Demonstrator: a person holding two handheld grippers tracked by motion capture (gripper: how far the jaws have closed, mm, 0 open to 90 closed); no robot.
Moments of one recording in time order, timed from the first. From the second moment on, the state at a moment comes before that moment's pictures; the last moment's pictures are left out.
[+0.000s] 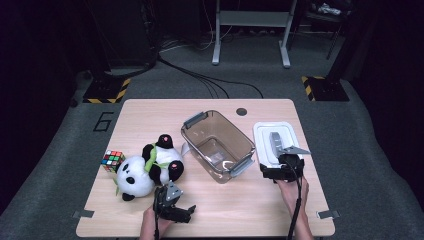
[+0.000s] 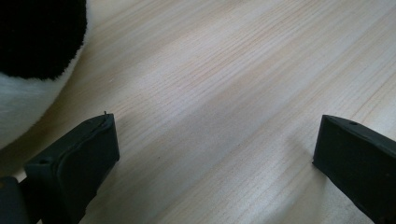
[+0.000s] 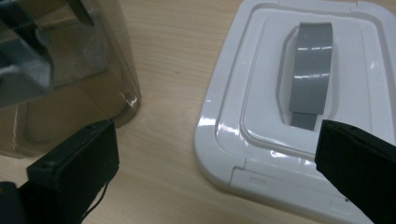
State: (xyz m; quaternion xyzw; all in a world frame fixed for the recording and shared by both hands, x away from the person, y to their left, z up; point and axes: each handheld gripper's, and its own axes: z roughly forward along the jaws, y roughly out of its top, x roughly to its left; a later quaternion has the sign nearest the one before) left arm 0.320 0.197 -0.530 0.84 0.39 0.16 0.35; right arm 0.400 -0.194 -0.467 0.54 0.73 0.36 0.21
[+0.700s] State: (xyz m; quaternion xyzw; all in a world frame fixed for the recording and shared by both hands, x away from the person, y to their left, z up) left arm 0.320 0.197 -0.530 0.84 0.39 0.16 0.35; right arm 0.351 -0.178 -0.510 0.53 0.75 0.35 0.19
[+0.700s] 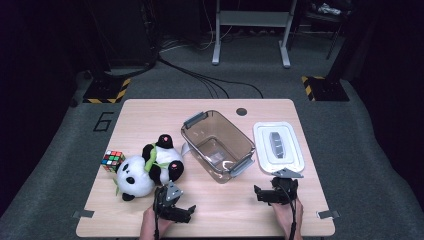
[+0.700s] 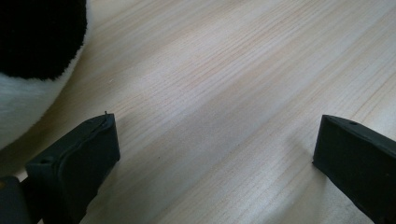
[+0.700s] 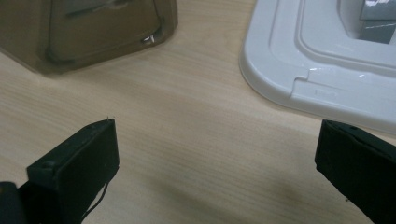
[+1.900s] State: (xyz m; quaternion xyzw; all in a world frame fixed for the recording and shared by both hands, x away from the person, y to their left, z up) left arm 0.319 0.196 -0.530 0.83 0.39 0.17 0.35; right arm 0.341 -0.171 -0.530 0.52 0.76 0.32 0.22
